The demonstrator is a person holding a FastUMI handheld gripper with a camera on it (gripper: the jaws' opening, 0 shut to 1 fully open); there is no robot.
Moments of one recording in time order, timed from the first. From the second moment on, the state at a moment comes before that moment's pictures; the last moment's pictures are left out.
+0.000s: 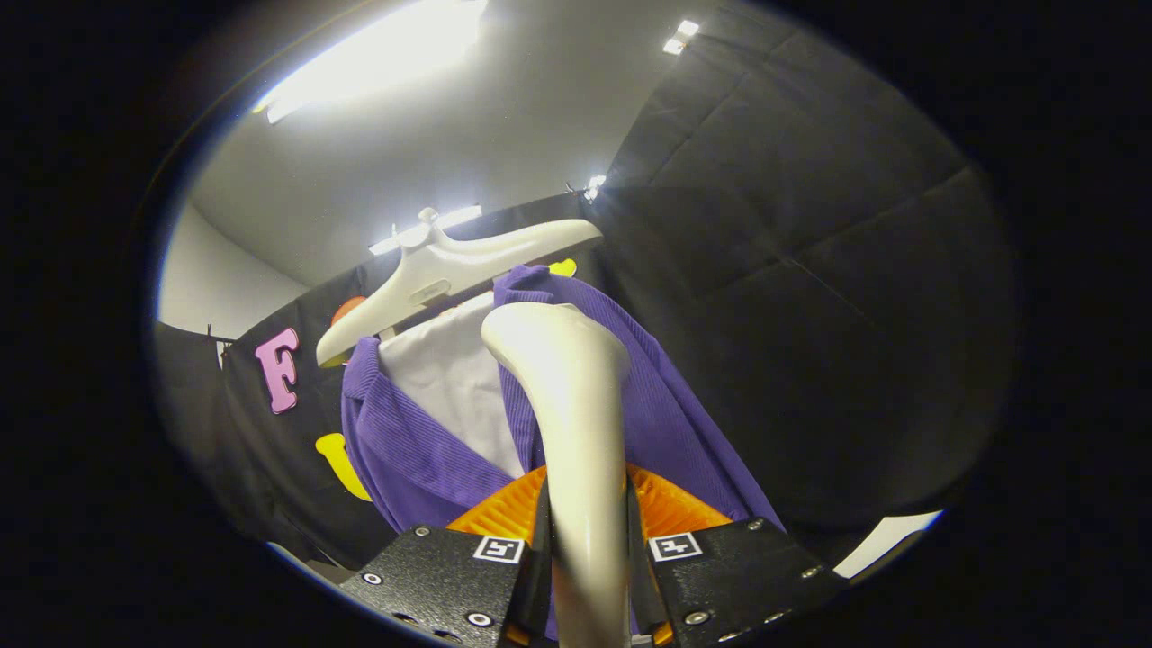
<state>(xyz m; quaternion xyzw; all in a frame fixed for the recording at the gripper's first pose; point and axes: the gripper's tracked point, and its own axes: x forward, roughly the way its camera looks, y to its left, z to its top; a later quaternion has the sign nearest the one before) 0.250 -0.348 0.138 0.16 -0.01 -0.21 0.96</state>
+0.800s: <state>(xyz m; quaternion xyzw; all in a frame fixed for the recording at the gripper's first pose) 0.206 -0.369 0.002 0.16 0.12 -0.24 0.95</state>
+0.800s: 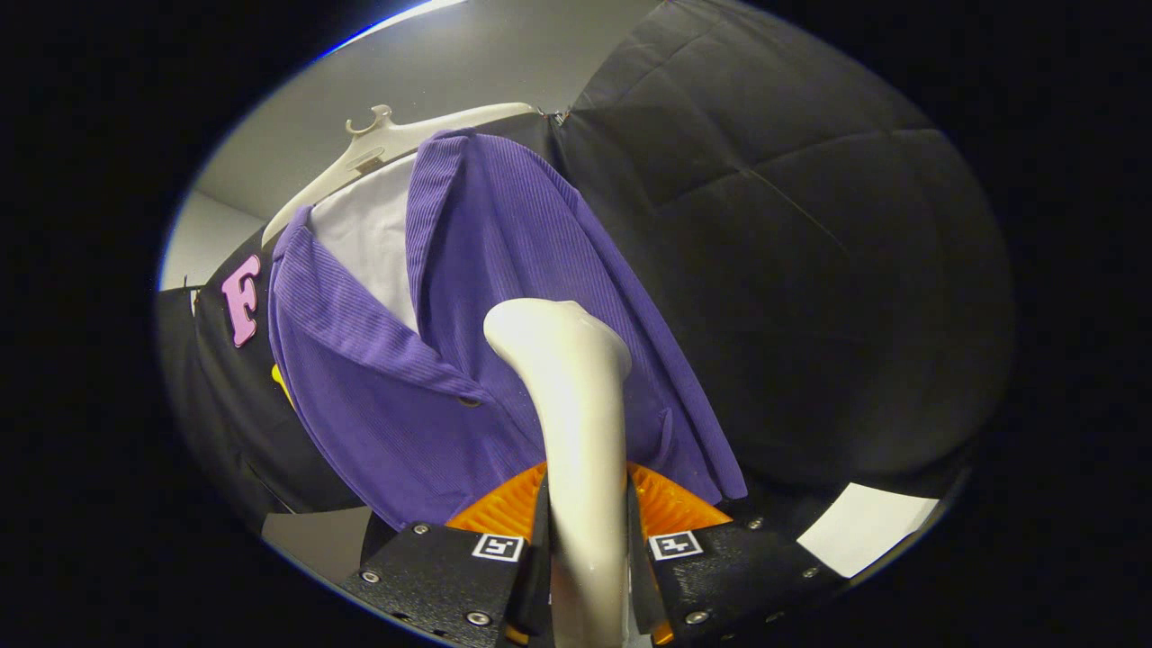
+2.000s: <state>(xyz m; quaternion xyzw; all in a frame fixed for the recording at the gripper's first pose) 0.150 -0.357 -0.122 0.19 0.18 -0.26 0.93</state>
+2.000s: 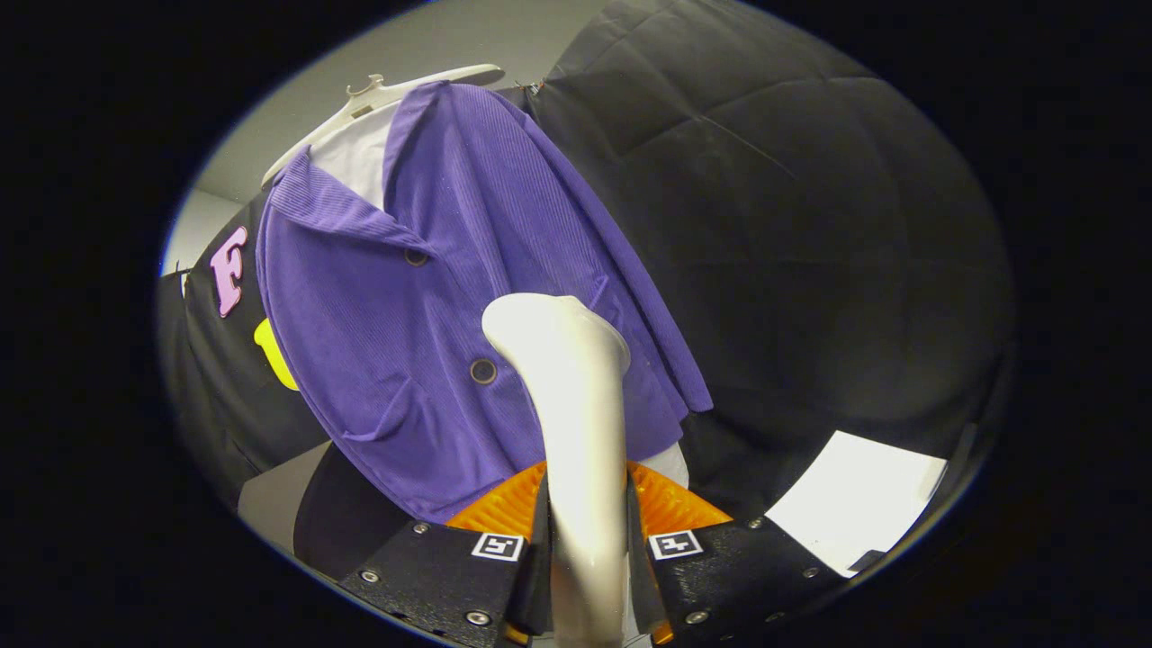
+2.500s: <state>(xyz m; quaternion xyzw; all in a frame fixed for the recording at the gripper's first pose) 0.137 -0.355 -0.220 0.21 0.26 -0.28 0.90</state>
